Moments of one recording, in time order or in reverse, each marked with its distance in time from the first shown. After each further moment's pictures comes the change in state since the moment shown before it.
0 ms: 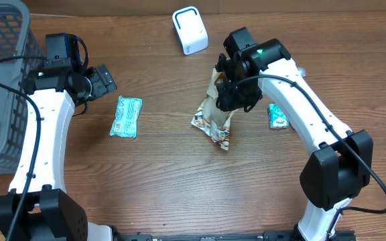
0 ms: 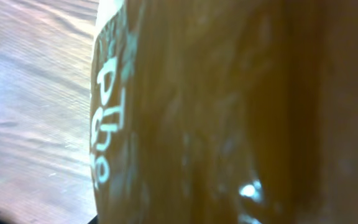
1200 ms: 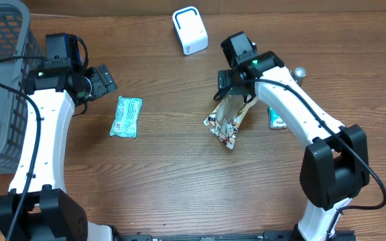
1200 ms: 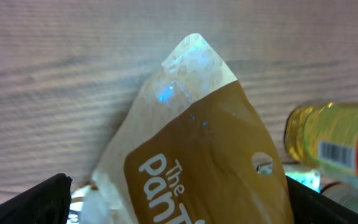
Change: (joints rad) left arm 0.000 0.000 0.000 0.000 0.000 0.000; right arm 0.000 0.002 -0.159 0.368 0.417 0.295
